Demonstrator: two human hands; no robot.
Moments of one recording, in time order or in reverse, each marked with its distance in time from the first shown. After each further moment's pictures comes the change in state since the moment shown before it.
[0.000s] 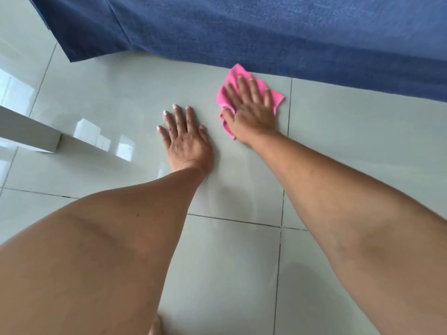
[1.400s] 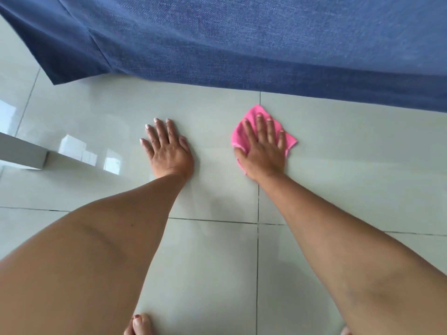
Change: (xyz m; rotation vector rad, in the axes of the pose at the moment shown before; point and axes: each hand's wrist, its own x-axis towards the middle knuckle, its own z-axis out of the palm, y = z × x) left_hand 0.000 0.001 -0.002 0.044 -0.055 -0.003; right_hand -0.089 0.060 0.020 0.016 0.020 0.220
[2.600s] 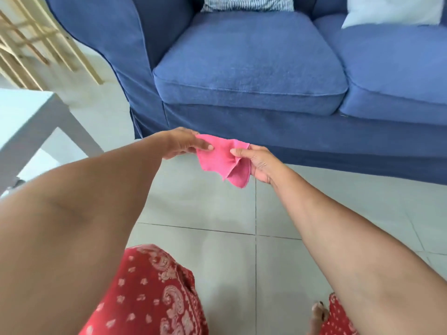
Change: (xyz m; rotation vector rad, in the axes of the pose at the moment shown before) left_hand -0.076 -0.016 -0.381 -0.786 -0.713 0.214; right_hand -0.120 -0.075 -0.292 1.709 -0.326 0.087
